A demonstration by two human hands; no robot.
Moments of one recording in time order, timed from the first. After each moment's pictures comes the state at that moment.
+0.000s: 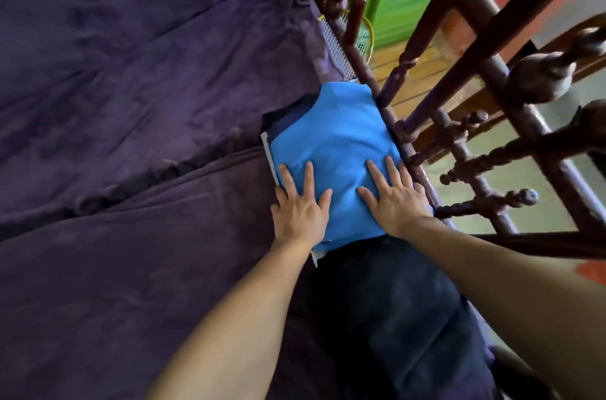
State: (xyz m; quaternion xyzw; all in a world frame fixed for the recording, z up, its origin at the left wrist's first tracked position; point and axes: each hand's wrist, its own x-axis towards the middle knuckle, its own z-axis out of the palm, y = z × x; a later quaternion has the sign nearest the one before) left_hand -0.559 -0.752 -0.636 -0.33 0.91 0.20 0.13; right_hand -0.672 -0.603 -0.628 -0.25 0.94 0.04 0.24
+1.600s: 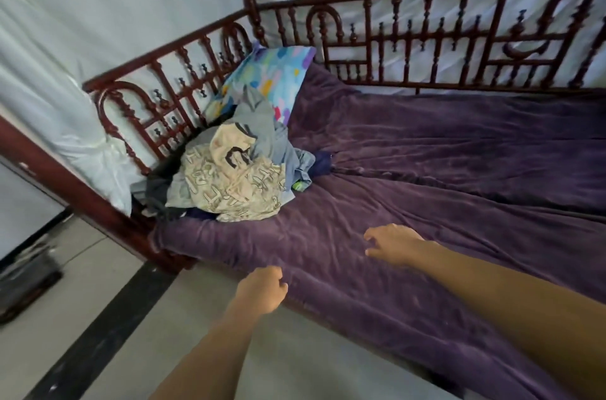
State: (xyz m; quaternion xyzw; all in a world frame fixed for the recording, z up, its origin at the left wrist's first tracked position) left_hand 0.381 -0.875 -0.368 -0.66 0.72 0.19 0.12; right_hand 0.085 -0.890 -0.375 -0.71 0.66 0.08 0.24
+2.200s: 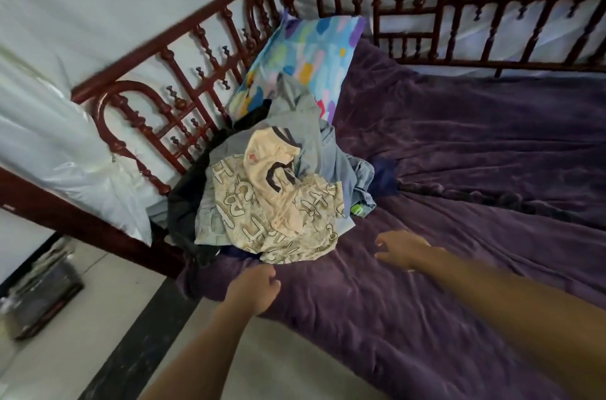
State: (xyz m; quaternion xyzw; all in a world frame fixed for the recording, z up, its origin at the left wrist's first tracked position) left_hand 0.554 -1.166 -0.389 -0.66 0.70 0.22 0.15; right_hand 0.234 -1.183 -0.441 -0.70 0.64 0.10 0.30
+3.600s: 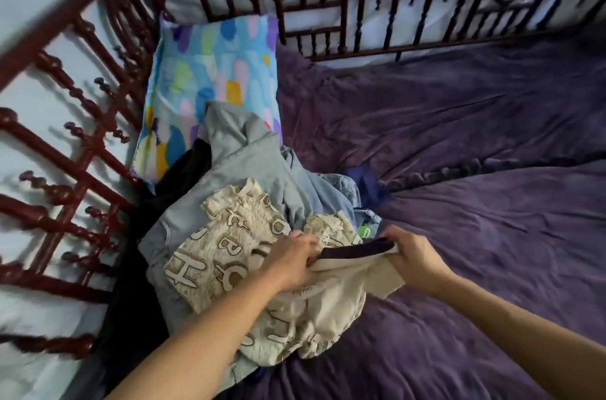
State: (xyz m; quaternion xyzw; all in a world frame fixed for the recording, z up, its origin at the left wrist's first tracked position) left_hand 0.570 -1.489 -0.434 -0.21 0.93 0.23 0.18; right_hand 0.395 -1.308 -0.415 -0.41 0.83 -0.26 0.26
